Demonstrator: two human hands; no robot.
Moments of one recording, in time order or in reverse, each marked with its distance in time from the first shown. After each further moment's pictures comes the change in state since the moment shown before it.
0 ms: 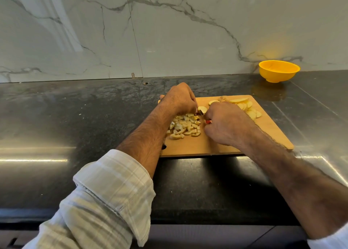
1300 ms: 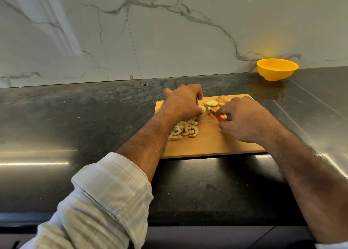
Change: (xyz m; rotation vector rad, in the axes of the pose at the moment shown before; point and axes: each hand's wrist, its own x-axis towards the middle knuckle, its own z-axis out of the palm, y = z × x) left_hand -0.017 0.014 0.006 0.267 0.090 0.256; right_hand -0.004 0.047 -0.017 0.049 -0.056 0.023
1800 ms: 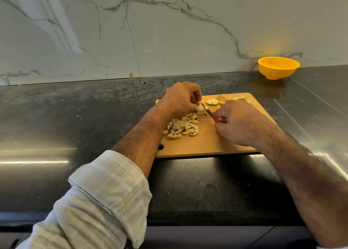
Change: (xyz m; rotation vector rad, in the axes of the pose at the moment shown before) left_hand 0.007 -0.019 0.000 -0.224 -0.050 0.064; right_hand -0.004 -0.013 0.007 0.023 -0.013 -0.036
